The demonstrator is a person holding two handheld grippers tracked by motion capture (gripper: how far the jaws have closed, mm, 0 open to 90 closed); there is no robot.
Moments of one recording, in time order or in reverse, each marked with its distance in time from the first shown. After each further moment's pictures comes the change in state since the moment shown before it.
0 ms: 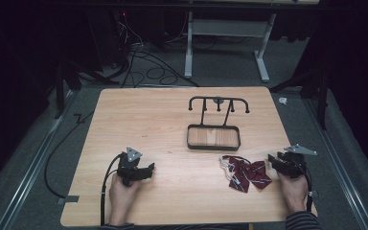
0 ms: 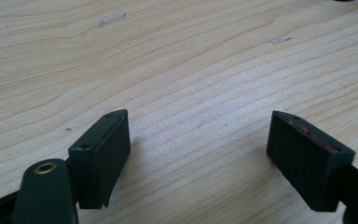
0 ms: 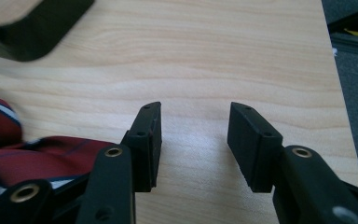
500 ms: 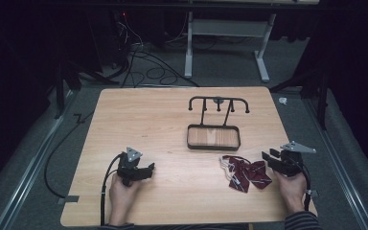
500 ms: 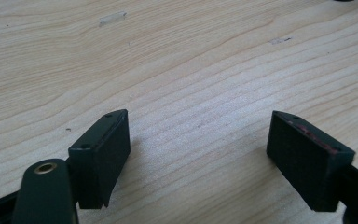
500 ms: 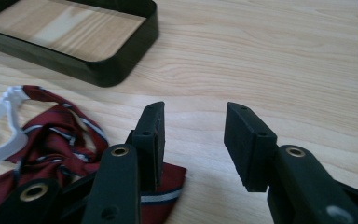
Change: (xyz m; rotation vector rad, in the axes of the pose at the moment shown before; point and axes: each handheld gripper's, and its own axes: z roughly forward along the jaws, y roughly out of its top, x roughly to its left) left arm 0.000 0.000 0.000 0.000 0.000 0.000; right arm 0.020 0.017 -0.016 -0.047 0.120 -0.049
